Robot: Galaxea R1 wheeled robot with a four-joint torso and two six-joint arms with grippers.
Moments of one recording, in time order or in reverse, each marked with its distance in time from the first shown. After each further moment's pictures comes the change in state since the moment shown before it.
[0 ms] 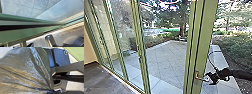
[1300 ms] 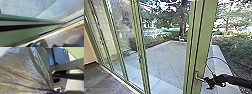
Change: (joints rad) left arm 0.011 0.003 0.000 -0.001 -0.001 0.000; right arm -0.123 0.113 -0.164 0.002 0.119 -0.021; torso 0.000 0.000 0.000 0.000
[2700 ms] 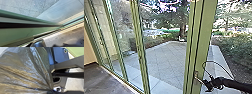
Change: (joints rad) left arm 0.011 0.008 -0.003 0.000 0.000 0.000; right arm -0.063 0.106 -0.147 -0.039 -0.001 -0.056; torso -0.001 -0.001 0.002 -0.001
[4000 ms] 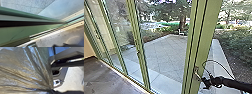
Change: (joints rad) left arm 0.000 -0.001 0.000 0.000 -0.002 0.000; right arm 0.004 0.013 -0.015 0.046 0.107 -0.066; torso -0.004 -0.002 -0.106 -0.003
